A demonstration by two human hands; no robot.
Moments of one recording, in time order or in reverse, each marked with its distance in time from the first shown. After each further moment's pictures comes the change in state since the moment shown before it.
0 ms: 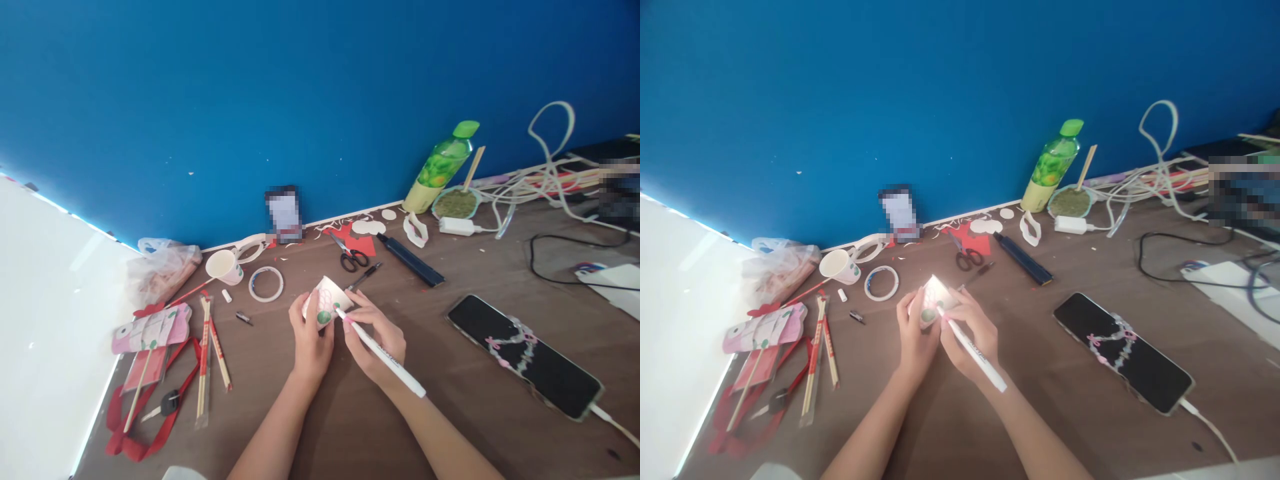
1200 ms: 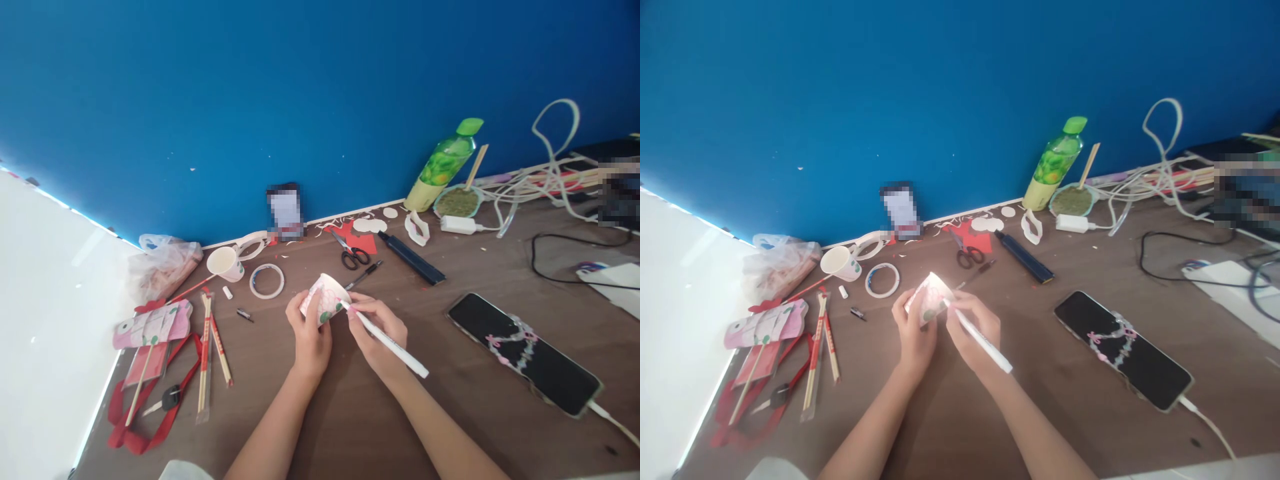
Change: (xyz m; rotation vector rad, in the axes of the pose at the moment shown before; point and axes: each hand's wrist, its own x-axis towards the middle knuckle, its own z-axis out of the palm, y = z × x) left_hand -0.002 -0.004 -0.003 0.059 0.045 0.066; right_hand 0.001 0.000 0.002 0.076 0.045 0.257
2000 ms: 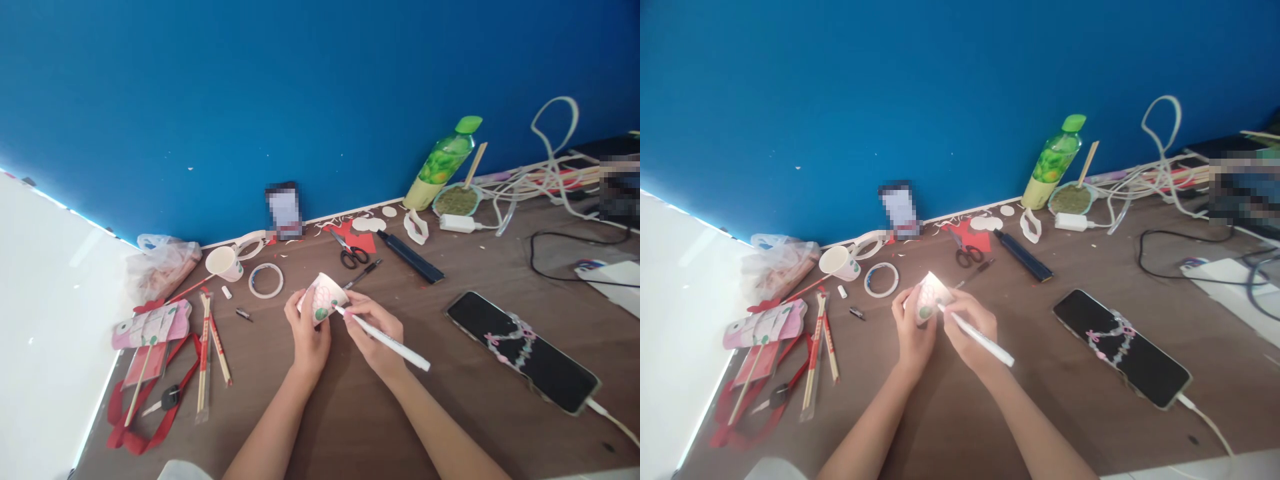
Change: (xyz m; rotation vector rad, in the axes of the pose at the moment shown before) left_hand 0.002 0.001 0.001 -0.076 -0.031 -0.097; right_hand 0.001 0.002 -0.004 0.112 -0.089 0.069
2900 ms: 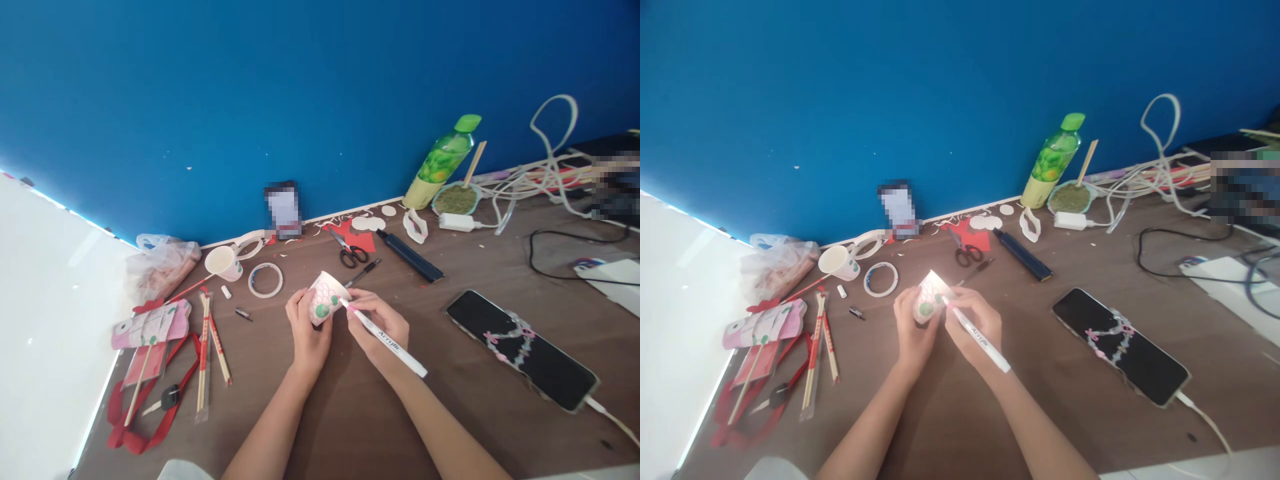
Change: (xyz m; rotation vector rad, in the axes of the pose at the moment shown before) left_hand 0.004 0.004 -0.002 -0.002 0.012 0.050; right_hand 0.002 0.003 -0.002 -0.030 0.047 -0.095
